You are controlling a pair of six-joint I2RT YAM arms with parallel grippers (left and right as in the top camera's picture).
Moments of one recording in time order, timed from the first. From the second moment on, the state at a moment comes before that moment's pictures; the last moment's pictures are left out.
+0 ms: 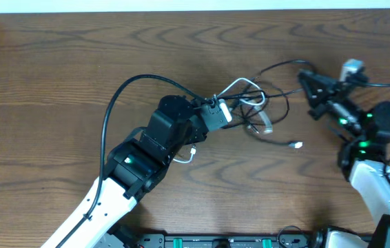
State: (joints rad) left arm -0.66 1.14 1.01 -0.44 -0.17 0.73; right arm -0.23 1.35 0.54 0.88 -0.93 0.54
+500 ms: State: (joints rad) left arm -0.64 1.14 1.01 -0.44 -0.27 0.68; right arm -0.52 1.35 0.54 0.88 -1.08 0.72
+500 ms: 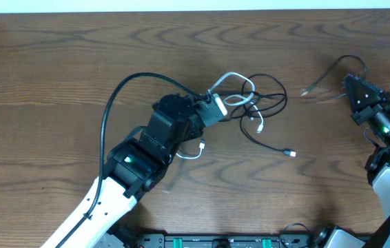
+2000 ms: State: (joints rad) left arm -0.25 1.14 1.01 0.07 0.38 -0.01; right arm 0.16 1.35 0.54 0.64 -0.89 0.81
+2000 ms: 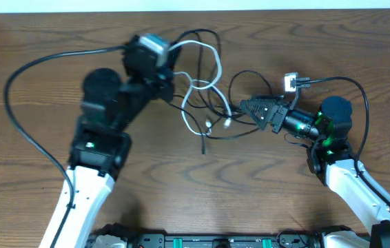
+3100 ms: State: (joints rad) left arm -0.16 1.19 1.01 0.11 0.69 -0.09; right arm 0.50 1.35 0.54 0.24 -0.64 1.37
